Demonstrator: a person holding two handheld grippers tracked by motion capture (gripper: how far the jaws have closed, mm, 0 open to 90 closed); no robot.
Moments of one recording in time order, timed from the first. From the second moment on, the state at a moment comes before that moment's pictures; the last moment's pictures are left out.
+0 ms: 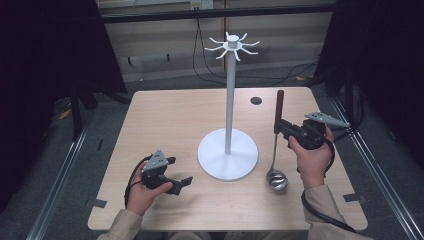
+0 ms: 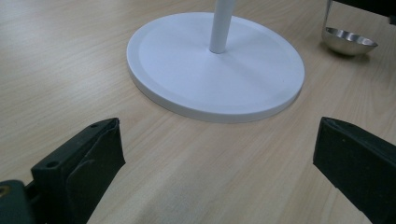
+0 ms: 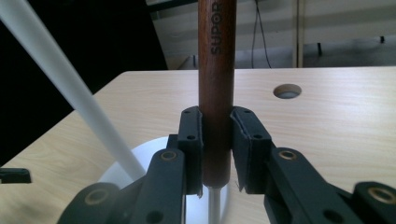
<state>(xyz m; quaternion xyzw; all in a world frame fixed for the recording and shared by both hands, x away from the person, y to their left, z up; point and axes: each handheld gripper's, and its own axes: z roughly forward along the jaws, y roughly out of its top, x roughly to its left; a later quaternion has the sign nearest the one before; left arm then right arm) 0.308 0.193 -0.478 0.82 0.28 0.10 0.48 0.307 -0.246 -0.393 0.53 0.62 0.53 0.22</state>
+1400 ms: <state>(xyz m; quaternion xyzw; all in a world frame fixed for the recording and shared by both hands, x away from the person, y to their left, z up) 0.308 0.192 -0.479 0.82 0.28 0.10 0.48 0.286 -0.221 -0.325 0.42 0.64 0.60 0.24</state>
